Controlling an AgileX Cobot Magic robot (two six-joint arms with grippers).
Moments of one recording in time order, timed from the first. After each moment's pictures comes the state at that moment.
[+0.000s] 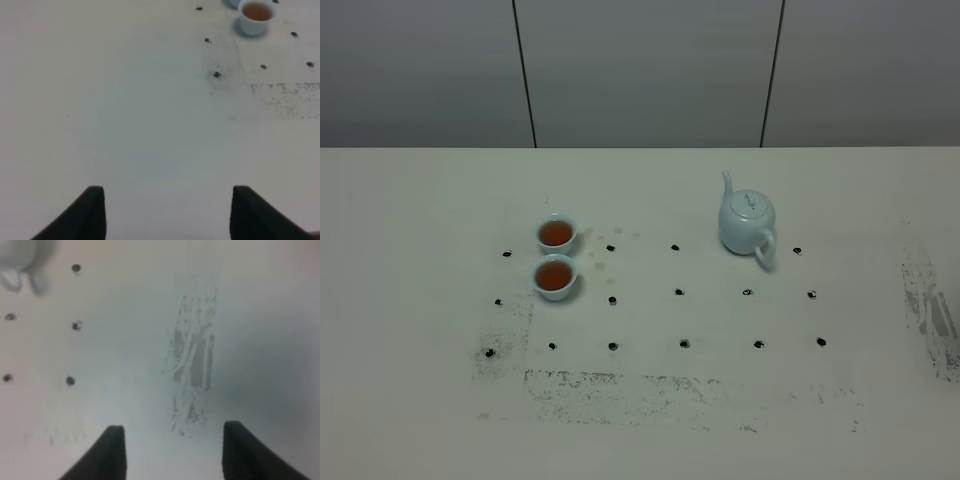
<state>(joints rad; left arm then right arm) 0.01 0.00 -0.46 -0.12 1.07 0.12 -0.17 1.25 -1.09 0.19 0.98 -0.30</state>
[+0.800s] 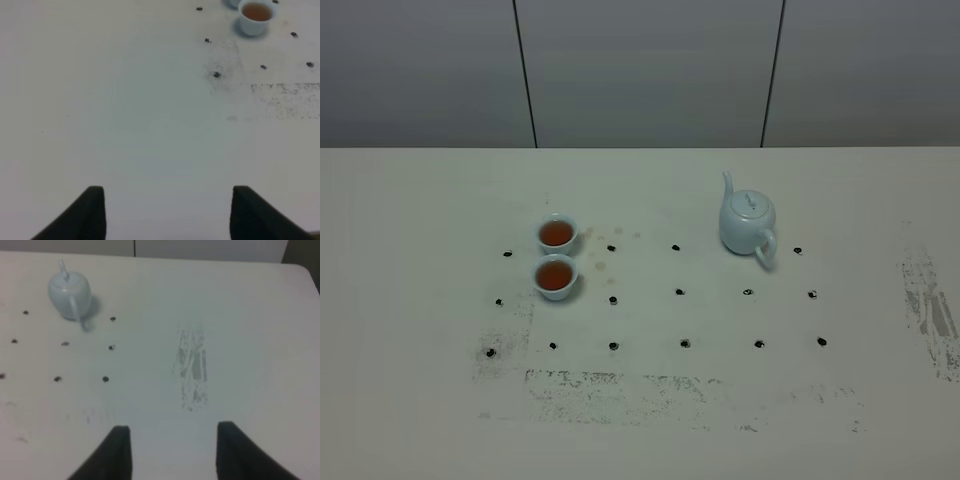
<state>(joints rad) 0.01 0.00 -0.46 -0.12 1.07 0.12 -0.14 0.16 -0.58 0.16 1.02 -0.20</state>
